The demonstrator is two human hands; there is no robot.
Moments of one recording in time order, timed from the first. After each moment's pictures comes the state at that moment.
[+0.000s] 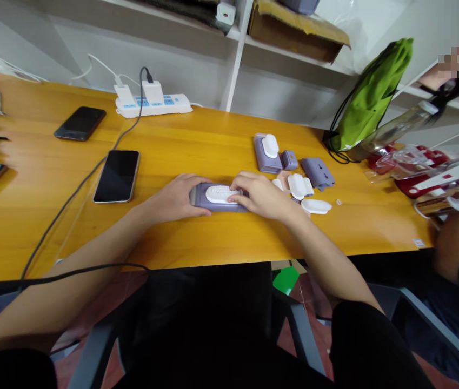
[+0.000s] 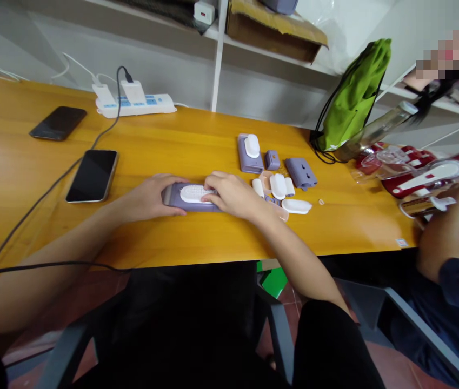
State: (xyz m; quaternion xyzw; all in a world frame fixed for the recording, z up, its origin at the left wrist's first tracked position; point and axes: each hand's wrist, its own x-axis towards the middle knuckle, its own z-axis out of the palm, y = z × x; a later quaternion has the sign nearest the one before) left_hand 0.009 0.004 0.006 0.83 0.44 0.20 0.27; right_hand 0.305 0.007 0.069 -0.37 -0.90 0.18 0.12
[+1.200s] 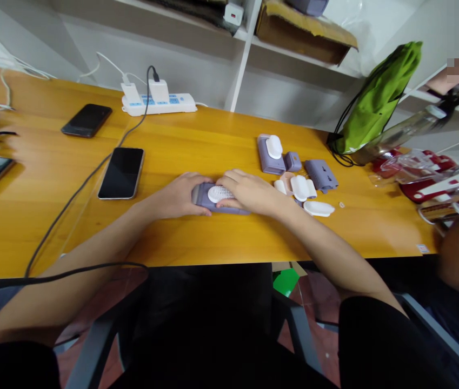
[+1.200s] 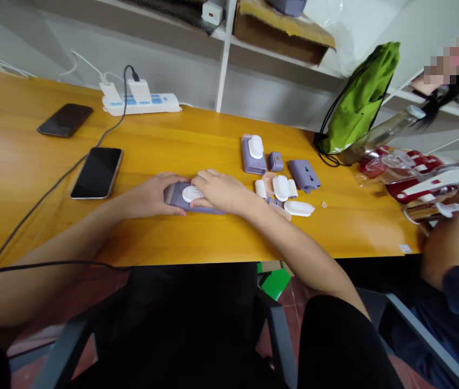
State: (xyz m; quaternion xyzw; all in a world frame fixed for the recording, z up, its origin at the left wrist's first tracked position) left_hand 0.005 0.009 0.004 0.83 0.43 0.21 0.29; right_hand 0.283 0.026 0.060 -0.28 -0.96 0.07 0.04
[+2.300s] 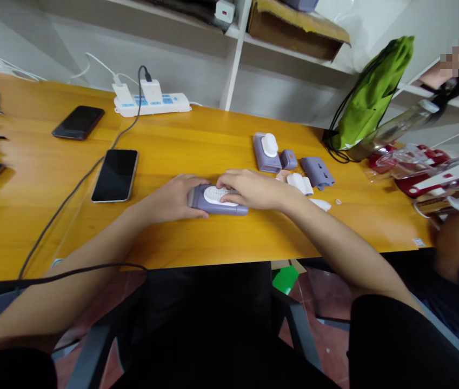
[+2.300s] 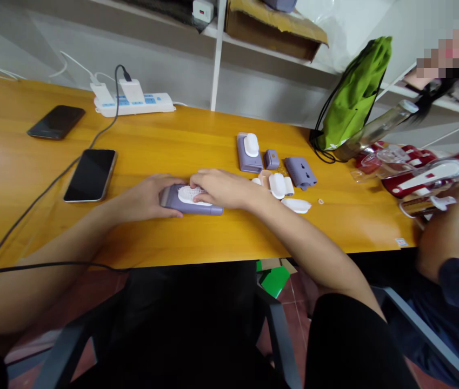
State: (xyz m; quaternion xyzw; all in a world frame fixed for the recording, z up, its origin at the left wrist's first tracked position) left_hand 0.004 0.004 0.004 0.84 0.42 0.20 0.27; right_hand 0.281 0.024 0.100 -0.32 -0.93 0.16 -0.03
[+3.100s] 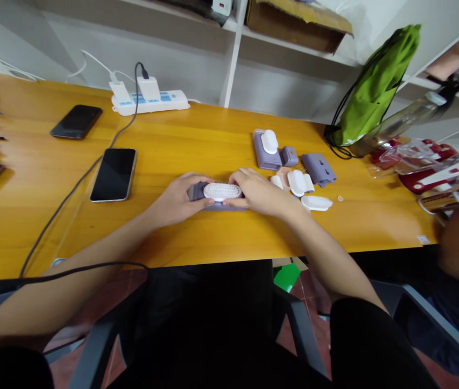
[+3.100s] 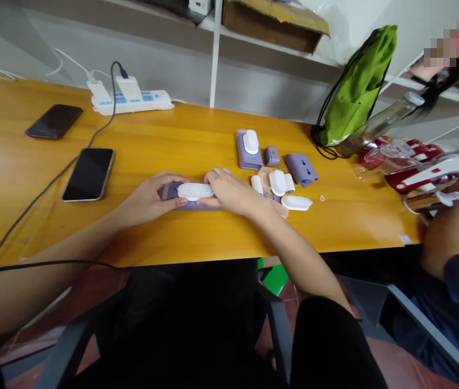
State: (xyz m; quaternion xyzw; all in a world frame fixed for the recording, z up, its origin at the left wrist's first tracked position) left_hand 0.030 -0.012 0.003 0.78 0.42 0.35 0.31; right_hand 0.303 0.006 0.072 -0.42 -0.89 0.15 0.04
